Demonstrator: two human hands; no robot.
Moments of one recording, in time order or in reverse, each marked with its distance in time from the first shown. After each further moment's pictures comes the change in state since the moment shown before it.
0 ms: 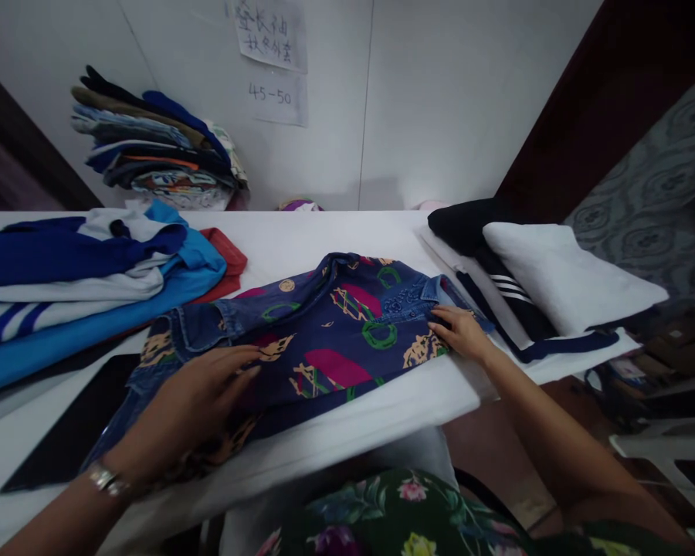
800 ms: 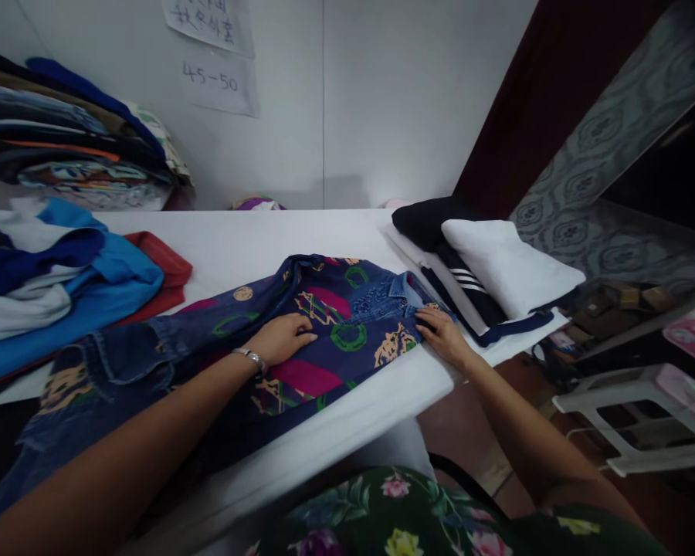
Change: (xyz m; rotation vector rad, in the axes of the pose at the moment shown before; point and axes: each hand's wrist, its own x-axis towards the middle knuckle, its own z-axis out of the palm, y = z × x) left_hand 0.139 0.057 0.077 -0.171 -0.283 0.201; right_hand -0.038 0.026 -0.005 0.013 0.109 0.037
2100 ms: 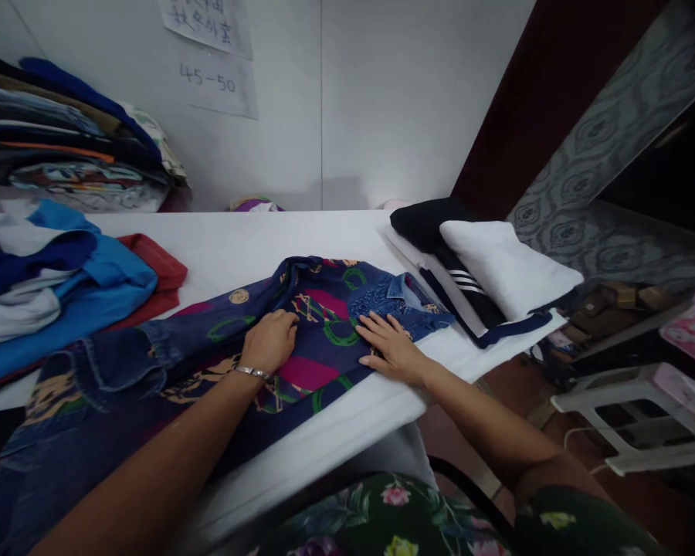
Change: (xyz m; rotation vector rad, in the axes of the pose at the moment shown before) left_hand -0.004 -0.002 0.018 0.319 0.253 -0.169; right_hand 0.025 -0.114 0.030 -0.076 -0.409 -0.197
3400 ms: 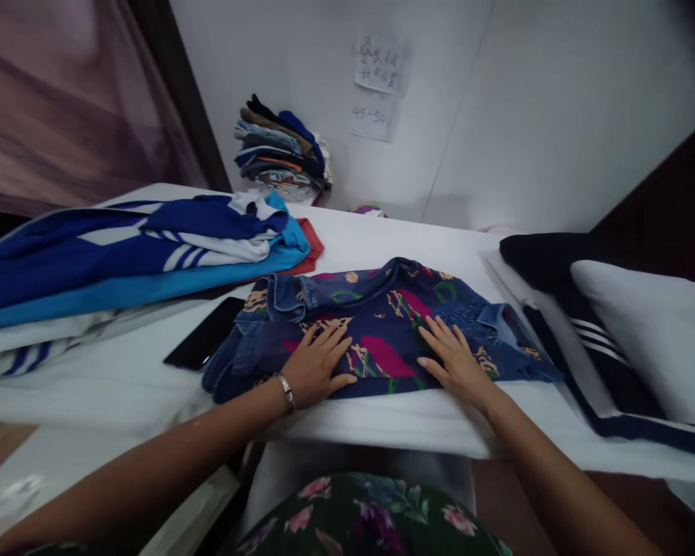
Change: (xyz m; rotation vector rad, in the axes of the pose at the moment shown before) left_hand -0.143 -0.019 -0.023 0.062 -0.051 0.057; right_hand 0.024 -0.018 0.005 0.007 0.065 -0.155
